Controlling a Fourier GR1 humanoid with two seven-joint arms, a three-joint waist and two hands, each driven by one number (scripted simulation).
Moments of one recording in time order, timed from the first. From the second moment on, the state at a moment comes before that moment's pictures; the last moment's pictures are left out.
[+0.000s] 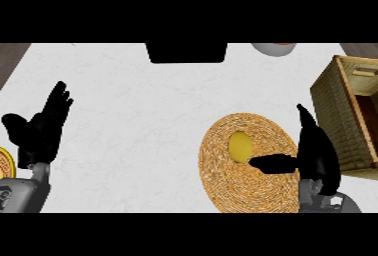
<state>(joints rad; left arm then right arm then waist) -0.17 0.45 -0.12 -1.45 0.25 0.31 0.11 -0.15 -0.15 0.25 -1.85 0.80 -0.06 1.12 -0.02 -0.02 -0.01</state>
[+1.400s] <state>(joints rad) -0.19 0.38 -0.04 -1.46 0.17 0.23 0.14 0.01 0.00 0.36 -1.86 1.04 -0.18 1.04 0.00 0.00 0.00</state>
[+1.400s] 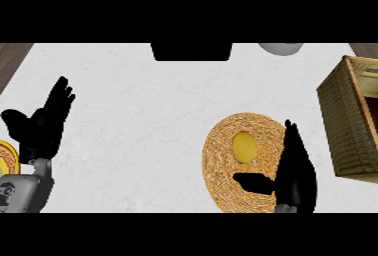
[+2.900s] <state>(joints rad) -0.20 0.29 0.05 -1.46 0.06 0.15 0.15 -0.07 0.00 0.37 -1.60 1.03 -0.34 1.03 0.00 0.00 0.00</state>
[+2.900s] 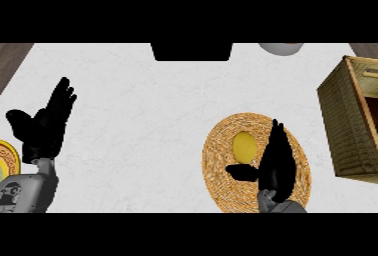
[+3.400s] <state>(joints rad) -0.18 0.27 0.07 -1.48 0.05 0.12 0.16 -0.15 -0.01 0.36 -1.43 0.96 -0.42 1.00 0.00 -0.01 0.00</state>
